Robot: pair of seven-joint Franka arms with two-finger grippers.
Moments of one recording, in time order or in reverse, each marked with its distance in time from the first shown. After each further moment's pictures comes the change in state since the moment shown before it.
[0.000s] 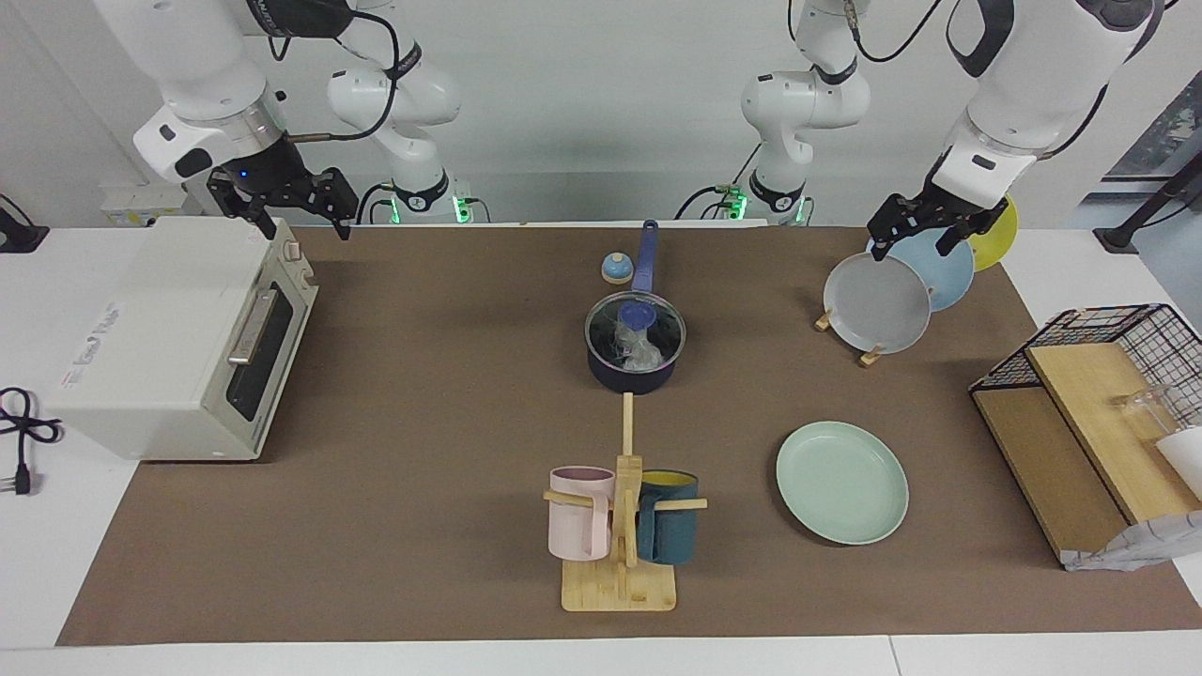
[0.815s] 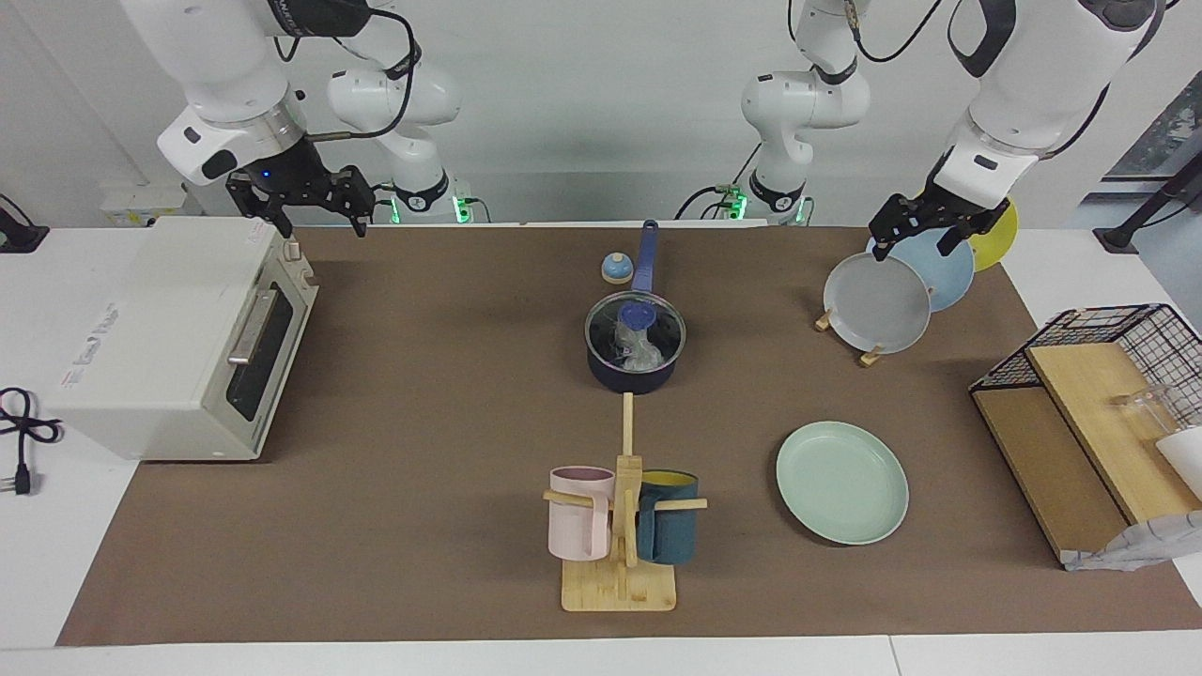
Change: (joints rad) left arm 0.002 0.000 0.004 0.000 0.000 0.000 0.000; right arm 0.013 -0.002 0.033 -0.008 0.010 -0.012 -0.001
